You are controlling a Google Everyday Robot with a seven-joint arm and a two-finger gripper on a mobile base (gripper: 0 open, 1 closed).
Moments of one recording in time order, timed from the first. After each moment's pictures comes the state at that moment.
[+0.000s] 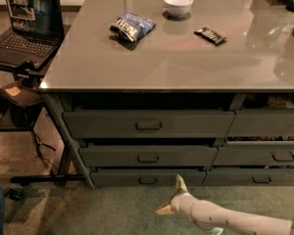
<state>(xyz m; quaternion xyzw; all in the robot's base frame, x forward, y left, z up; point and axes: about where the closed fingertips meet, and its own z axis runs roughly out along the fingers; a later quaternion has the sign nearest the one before) 0.525 -0.108 0.274 -0.42 0.80 0.07 0.43</state>
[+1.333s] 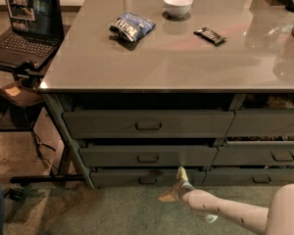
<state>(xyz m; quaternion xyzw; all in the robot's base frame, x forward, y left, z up) 0.594 -0.129 0.240 -0.43 0.79 0.00 0.44</state>
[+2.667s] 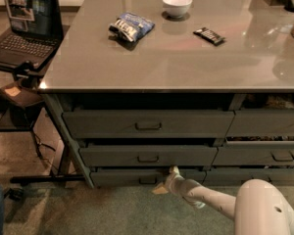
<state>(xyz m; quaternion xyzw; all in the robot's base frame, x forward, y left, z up) 0.652 -0.107 0.167 -0.42 0.80 0.04 0.42</state>
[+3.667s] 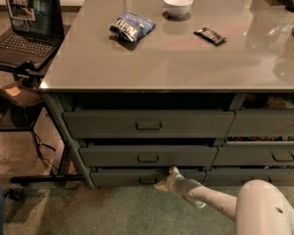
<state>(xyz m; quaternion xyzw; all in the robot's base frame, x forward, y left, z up) 0.652 -0.107 0.167 -0.42 0.80 0.04 0.42</state>
